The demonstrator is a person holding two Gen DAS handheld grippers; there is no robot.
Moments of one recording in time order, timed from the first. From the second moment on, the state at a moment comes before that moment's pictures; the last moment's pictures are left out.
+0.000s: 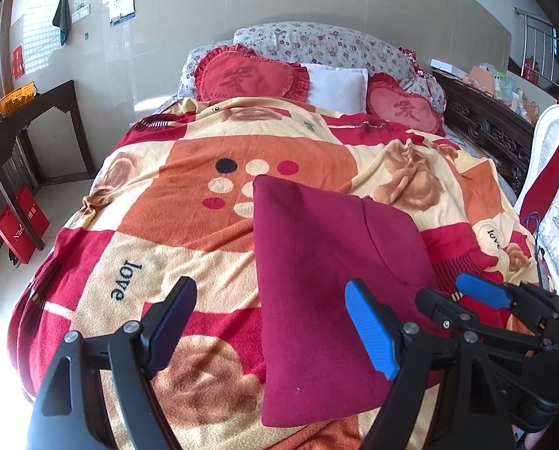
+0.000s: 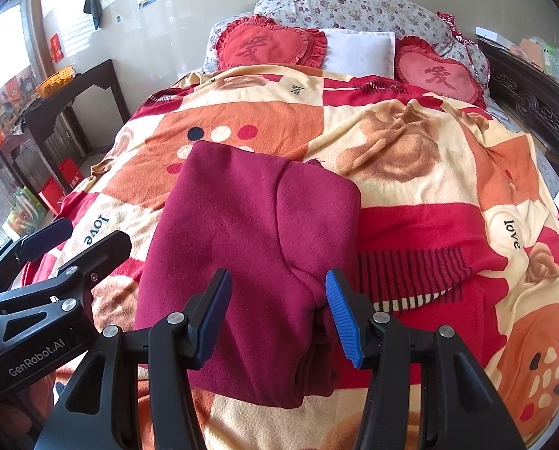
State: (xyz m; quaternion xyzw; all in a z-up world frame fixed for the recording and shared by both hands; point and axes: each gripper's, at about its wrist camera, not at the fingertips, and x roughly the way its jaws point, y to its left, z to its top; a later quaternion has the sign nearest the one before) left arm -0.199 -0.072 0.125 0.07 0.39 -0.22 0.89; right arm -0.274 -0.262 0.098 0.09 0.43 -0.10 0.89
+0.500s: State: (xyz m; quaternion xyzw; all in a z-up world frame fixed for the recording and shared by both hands) left arm -0.197 -0.074 0.118 0.07 0.39 -0.22 0.89; right arm -0.272 -0.263 0.095 0.10 0.43 -0.10 0.89
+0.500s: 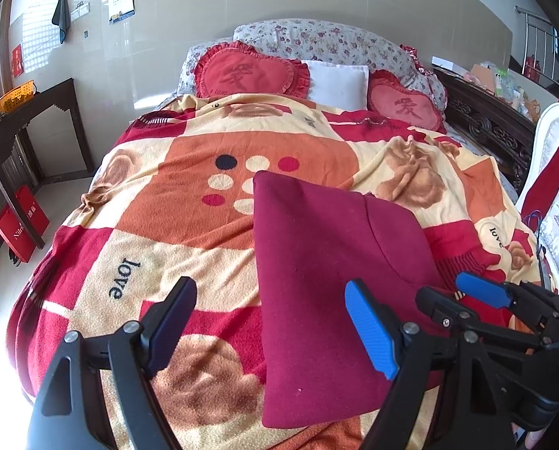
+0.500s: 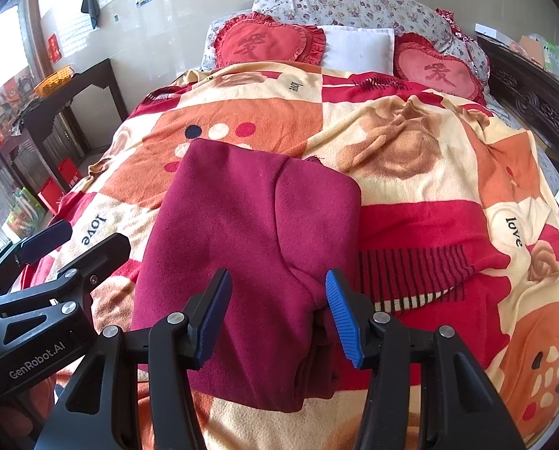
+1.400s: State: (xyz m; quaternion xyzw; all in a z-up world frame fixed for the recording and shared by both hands) left arm -0.195 -0.074 0.114 0.08 0.40 -0.22 0.89; right arm -0.266 -0.259 0.087 0.10 0.44 -0.11 0.89
